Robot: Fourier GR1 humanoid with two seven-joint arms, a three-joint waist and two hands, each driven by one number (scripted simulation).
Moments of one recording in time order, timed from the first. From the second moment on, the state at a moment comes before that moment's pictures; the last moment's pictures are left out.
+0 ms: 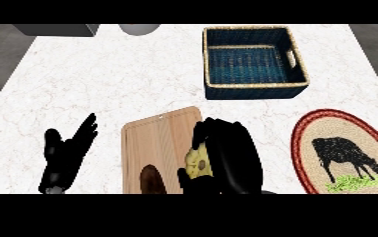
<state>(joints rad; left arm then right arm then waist) 0.09 0.28 -0.10 -1.47 0.15 0.07 0.24 -0.24 -0.02 0.66 -1.83 1.03 0.16 0.75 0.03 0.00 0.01</state>
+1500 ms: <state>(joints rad) 0.11 0.27 -0.07 -1.46 0.13 0.06 0.24 -1.24 -0.05 0.07 -1.44 0.87 -0.03 1.07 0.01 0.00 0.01</state>
